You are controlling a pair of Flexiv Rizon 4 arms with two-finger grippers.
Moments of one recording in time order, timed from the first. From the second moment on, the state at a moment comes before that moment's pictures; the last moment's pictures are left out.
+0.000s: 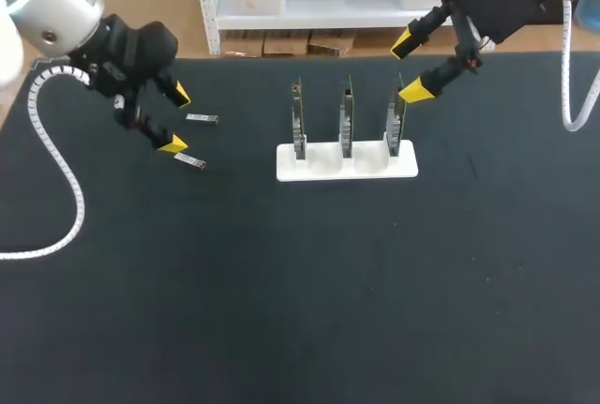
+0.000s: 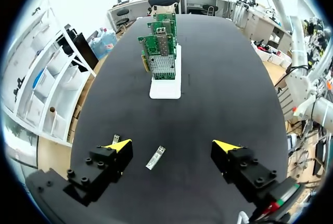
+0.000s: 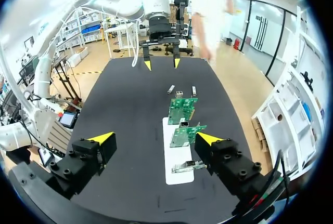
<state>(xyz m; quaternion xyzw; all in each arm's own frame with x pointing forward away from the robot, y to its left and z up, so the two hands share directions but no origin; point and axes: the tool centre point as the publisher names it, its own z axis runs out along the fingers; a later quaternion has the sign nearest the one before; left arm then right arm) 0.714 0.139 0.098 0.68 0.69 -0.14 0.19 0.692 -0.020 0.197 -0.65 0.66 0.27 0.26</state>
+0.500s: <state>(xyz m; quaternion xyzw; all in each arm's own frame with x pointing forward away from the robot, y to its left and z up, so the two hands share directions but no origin) 0.692 0.155 0.090 0.69 0.70 -0.10 0.12 0.692 -0.020 0.197 -0.65 0.66 0.27 0.26</state>
